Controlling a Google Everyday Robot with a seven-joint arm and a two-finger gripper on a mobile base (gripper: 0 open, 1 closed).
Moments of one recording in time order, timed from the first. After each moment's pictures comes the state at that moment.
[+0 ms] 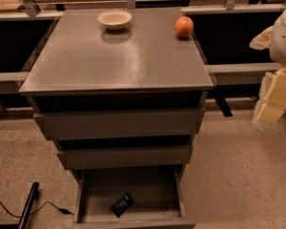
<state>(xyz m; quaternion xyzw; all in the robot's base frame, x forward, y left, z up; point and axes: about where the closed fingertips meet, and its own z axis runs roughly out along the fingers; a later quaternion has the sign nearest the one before) 0.438 -0.217 0.976 -0.60 0.78 -0.03 0.16</state>
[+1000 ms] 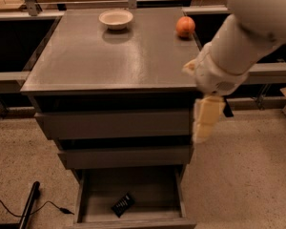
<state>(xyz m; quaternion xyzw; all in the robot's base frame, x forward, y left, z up) 0.476 -0.123 0.892 -0.70 0.69 0.00 0.16</state>
